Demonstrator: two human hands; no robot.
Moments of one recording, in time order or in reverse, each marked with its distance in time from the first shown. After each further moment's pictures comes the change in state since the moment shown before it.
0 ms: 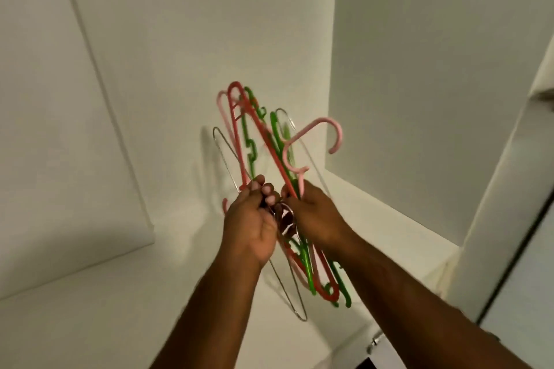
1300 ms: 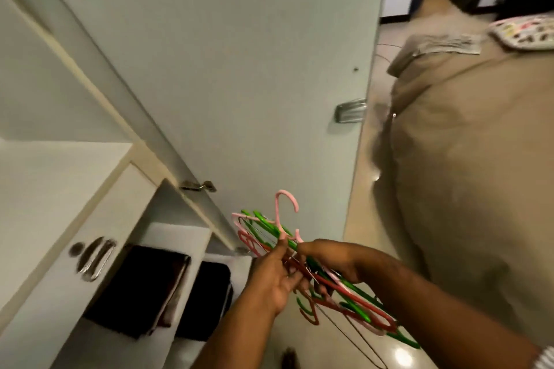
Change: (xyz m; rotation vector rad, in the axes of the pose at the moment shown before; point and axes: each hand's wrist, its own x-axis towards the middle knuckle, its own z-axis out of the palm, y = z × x) left_hand -0.333 -0.469 0.050 0.777 -0.001 -1.091; right_hand -0.500 0.201 -0.333 0.433 -0.023 0.976
